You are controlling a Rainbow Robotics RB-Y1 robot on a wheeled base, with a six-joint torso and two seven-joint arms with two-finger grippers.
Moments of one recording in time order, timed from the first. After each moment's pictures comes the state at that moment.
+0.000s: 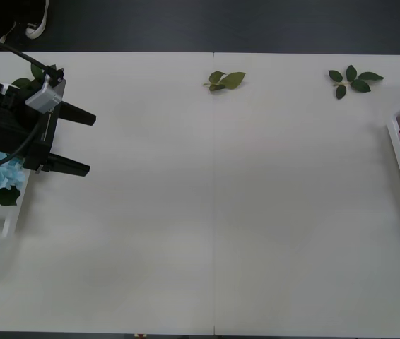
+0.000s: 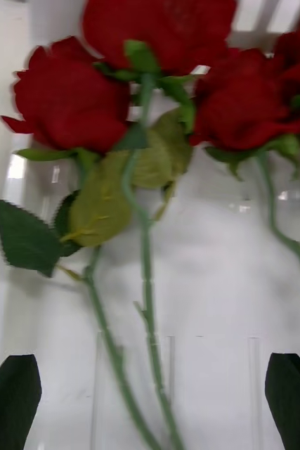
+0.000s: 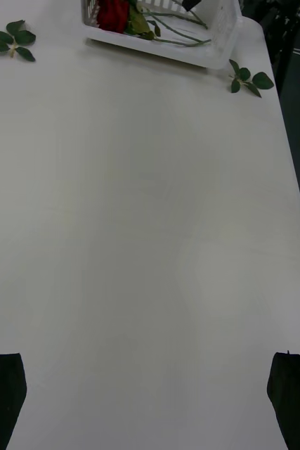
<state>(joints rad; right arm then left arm) 0.10 -1.30 0.24 -1.22 -2.31 0.39 2.71 -0.46 0.94 -0.08 -1.66 1.80 1.45 -2.70</state>
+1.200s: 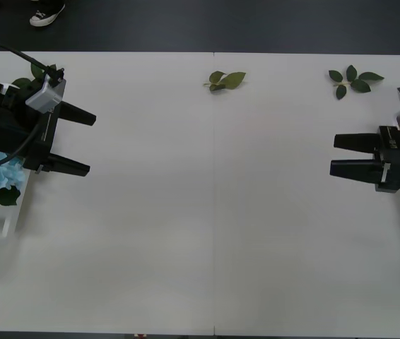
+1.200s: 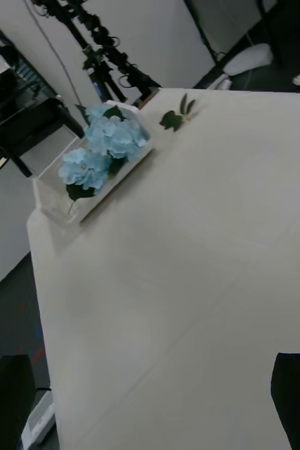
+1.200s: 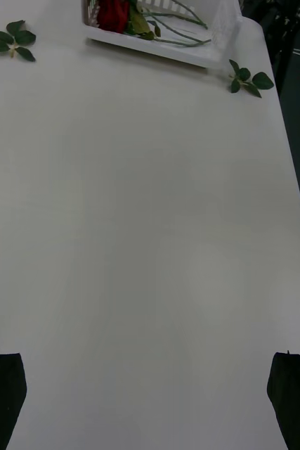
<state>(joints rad) -0.12 -1.22 0.25 -1.78 -2.49 0.89 2.71 -0.46 0.94 -0.08 -1.66 1.80 1.45 -2.70</state>
